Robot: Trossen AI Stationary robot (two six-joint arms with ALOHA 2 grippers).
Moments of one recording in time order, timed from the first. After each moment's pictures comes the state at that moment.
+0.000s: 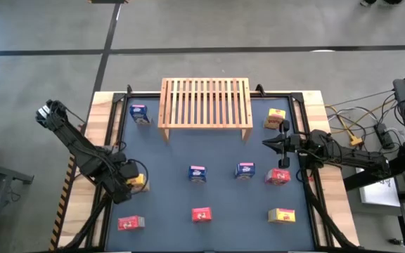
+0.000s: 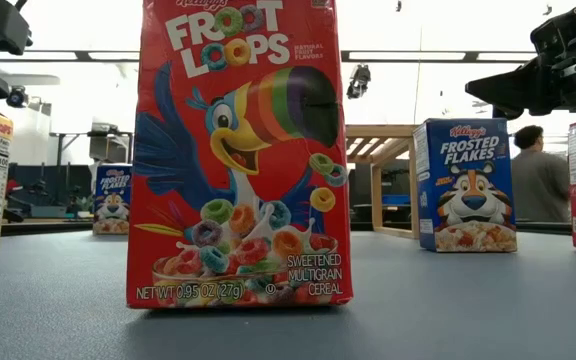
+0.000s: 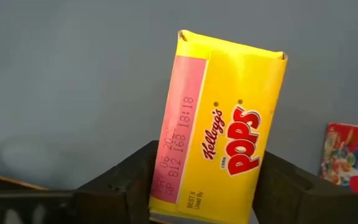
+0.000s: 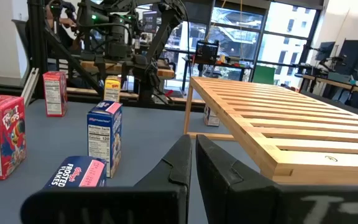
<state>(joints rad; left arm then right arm) -0.79 1.04 0.75 -1.11 -0.20 -1.08 -0.20 0.03 0.01 0.06 -0.13 -0.13</state>
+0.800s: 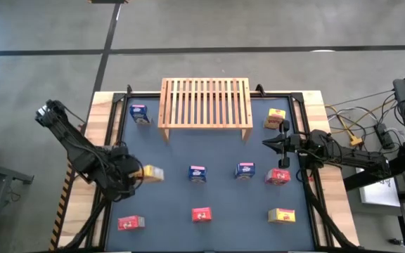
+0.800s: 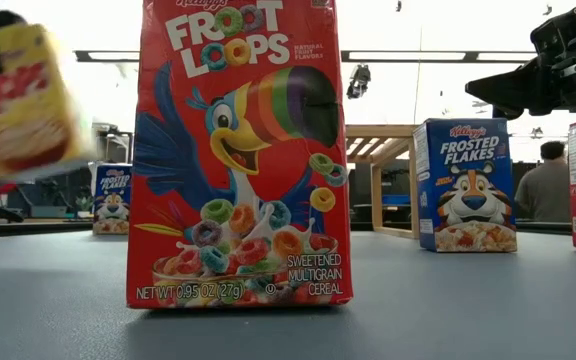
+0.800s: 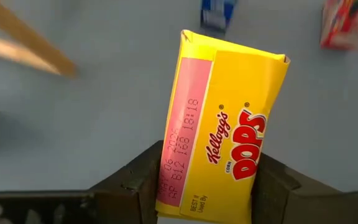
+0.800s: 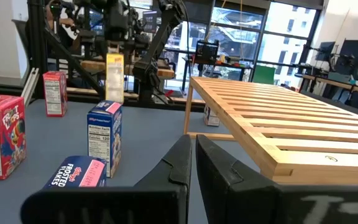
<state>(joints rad) -0.78 1.04 0.94 -1.16 -0.51 -1.02 -0.20 0.03 0.01 0.06 -0.13 -0.13</state>
